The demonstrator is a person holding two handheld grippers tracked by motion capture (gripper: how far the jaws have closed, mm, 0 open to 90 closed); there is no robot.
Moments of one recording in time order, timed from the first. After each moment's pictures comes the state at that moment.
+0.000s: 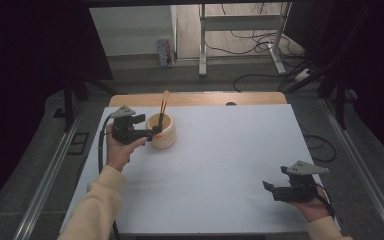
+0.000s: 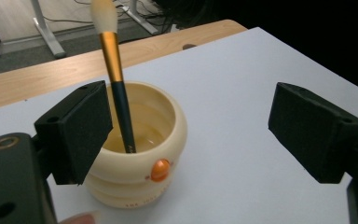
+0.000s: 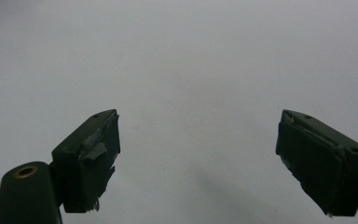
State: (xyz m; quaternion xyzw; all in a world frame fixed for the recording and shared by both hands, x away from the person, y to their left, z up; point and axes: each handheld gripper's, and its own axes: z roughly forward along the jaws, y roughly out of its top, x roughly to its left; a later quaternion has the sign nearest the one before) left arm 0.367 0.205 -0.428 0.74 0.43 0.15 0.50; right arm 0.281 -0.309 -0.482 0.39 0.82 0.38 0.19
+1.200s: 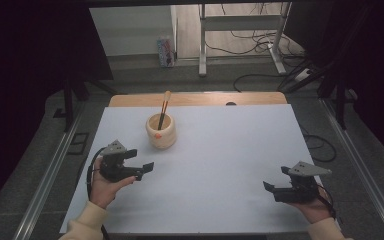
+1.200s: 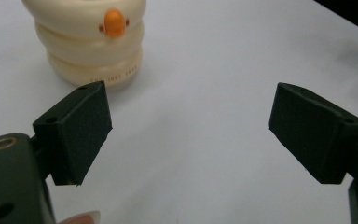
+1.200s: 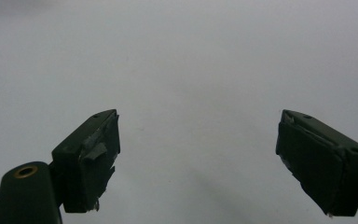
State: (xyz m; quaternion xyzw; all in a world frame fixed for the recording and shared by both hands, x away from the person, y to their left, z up) left arm 0.279 0.220 -0.468 0.78 0.43 0.10 0.45; right arm 0.277 -0.311 -0.479 0.38 0.82 0.39 0.19
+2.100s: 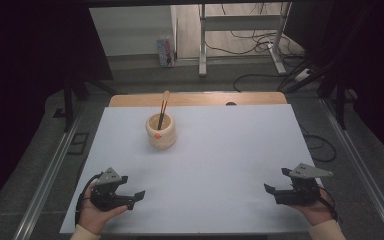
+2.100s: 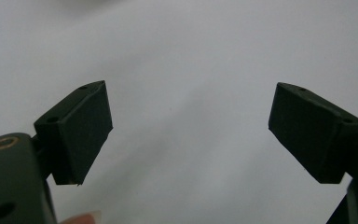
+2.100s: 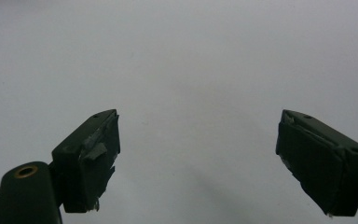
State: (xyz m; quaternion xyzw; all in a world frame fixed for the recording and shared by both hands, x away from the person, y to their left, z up) left arm 0.223 0.232 -0.503 0.80 0.45 0.10 0.38; right arm 0.272 -0.313 -0.479 0.37 0.82 0.39 0.19
